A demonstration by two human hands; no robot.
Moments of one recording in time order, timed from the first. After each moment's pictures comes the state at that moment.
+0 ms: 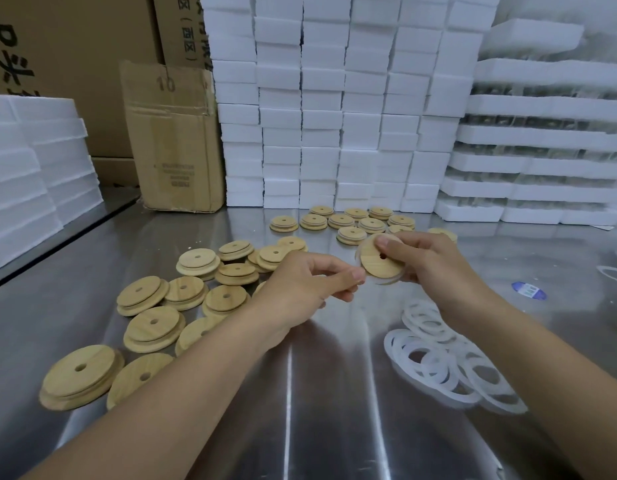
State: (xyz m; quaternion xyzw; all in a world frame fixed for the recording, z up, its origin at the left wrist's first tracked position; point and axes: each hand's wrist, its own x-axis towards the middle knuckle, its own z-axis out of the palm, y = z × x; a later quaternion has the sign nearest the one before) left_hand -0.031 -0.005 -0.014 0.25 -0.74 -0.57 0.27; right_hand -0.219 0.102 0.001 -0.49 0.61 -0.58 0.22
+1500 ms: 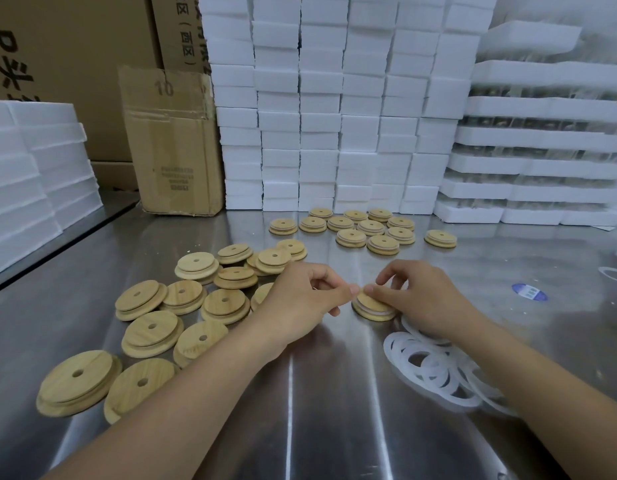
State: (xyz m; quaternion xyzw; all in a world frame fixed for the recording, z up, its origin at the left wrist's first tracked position) left_hand -0.038 -0.011 -0.031 0.27 -0.76 -0.52 0.27; right_hand -0.235 0.094 -0.030 -0.49 0.81 -0.33 0.06
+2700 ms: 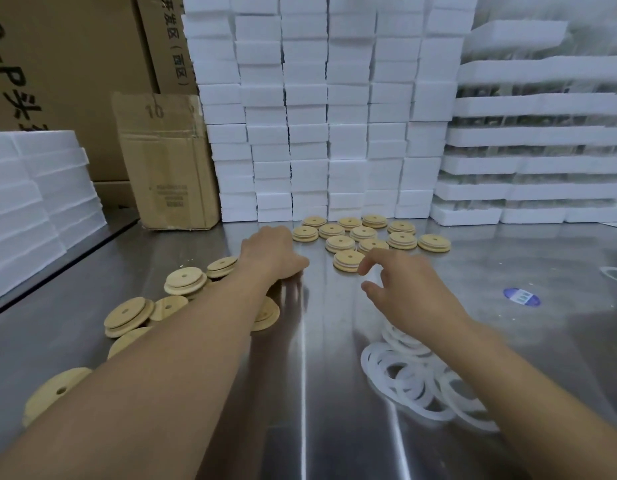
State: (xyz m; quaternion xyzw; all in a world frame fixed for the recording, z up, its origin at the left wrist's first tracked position) left_hand -0.100 -0.103 0.010 0.46 -0.88 -0.06 0.12; right_hand -0.227 0.102 -0.006 -0.52 0.80 -0.29 -0.02
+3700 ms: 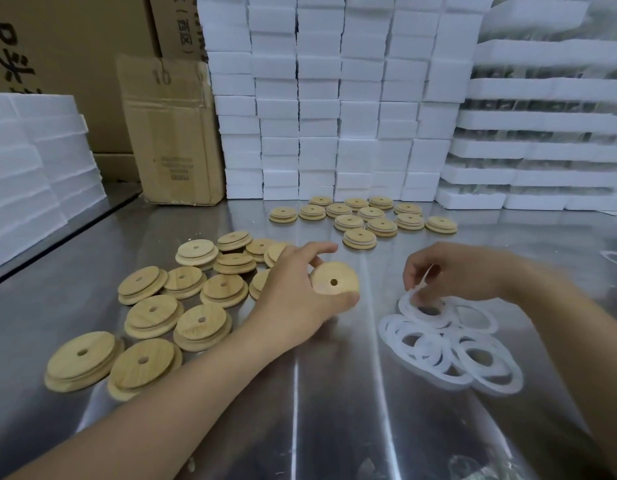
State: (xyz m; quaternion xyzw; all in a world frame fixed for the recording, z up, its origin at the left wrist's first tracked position) left_hand -0.025 0.014 -0.035 0.30 -0.80 -0.40 0.33; right_hand -0.268 0.127 0.018 -0.57 0.80 -0.11 0.18
